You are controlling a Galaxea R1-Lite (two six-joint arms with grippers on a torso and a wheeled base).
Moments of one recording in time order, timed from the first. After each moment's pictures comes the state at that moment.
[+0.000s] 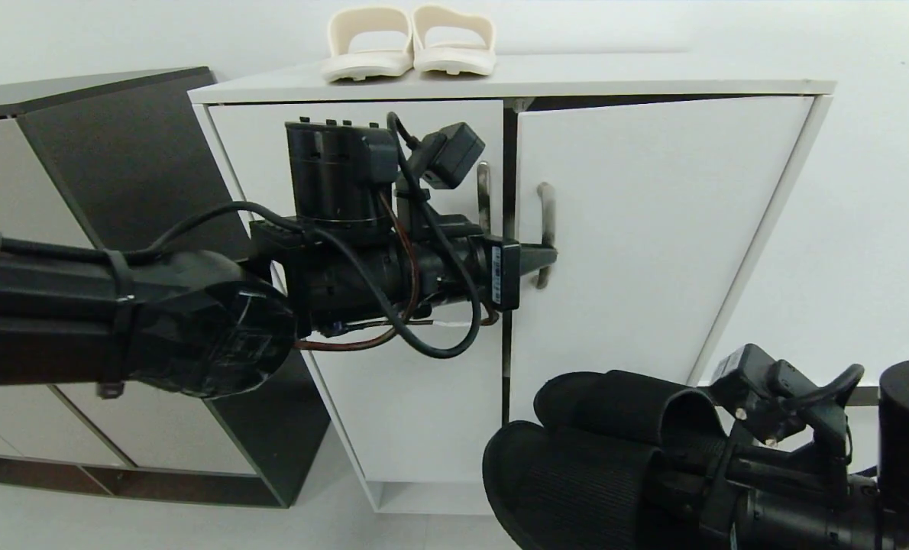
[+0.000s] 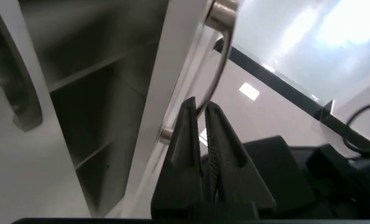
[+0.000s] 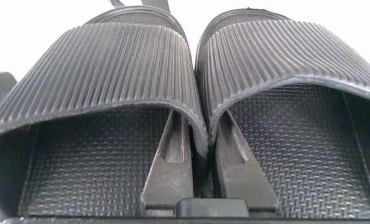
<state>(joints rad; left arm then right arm) -0.67 1.77 -1.23 -0.45 -0.36 -0.12 0.85 1.38 -0.46 -0.60 0.03 0.04</state>
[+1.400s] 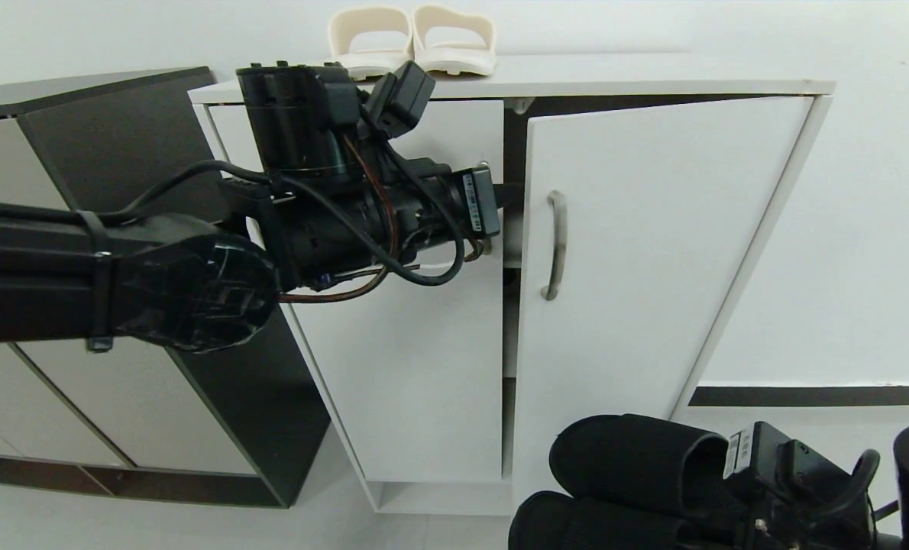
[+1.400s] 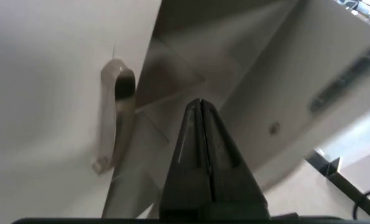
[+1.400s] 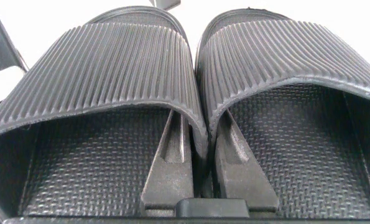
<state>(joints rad) -0.62 1.80 -1.34 -0.49 -0.27 -0.25 0.87 1.34 -0.34 -0.57 0.04 -0.11</state>
